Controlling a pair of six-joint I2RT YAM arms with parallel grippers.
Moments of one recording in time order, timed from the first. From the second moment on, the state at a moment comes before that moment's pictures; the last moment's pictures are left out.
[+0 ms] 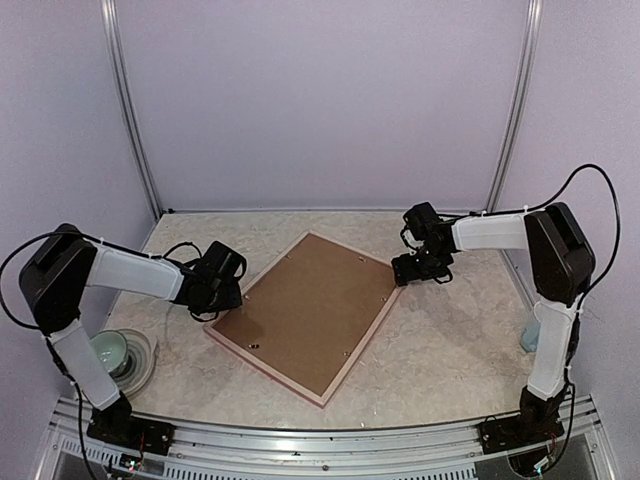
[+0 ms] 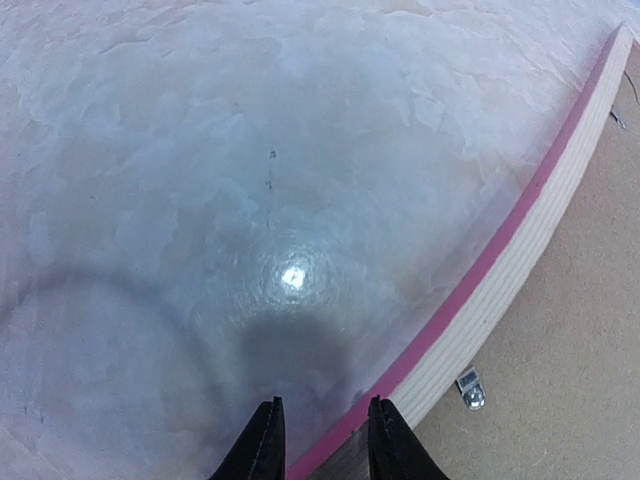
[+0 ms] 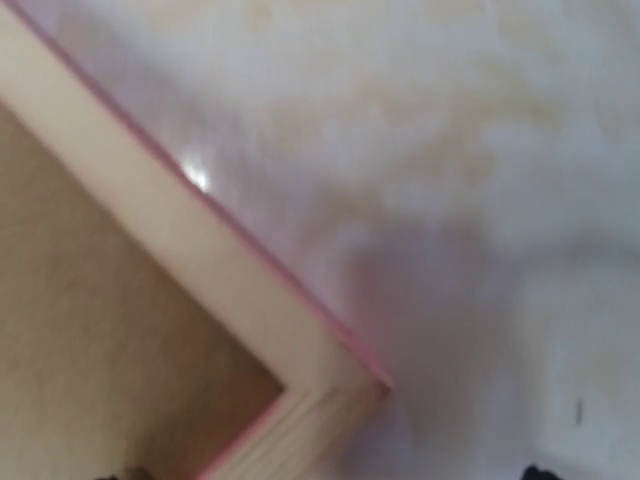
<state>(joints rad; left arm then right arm) -0.61 1.70 0.84 -0.13 -0.43 -0.71 0.45 2.00 1.37 -0.46 0.14 0.18</state>
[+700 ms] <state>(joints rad) -0.74 1.26 0.72 -0.20 -0.30 -0.79 0.44 2.00 1.67 -0.48 0.00 0.15</state>
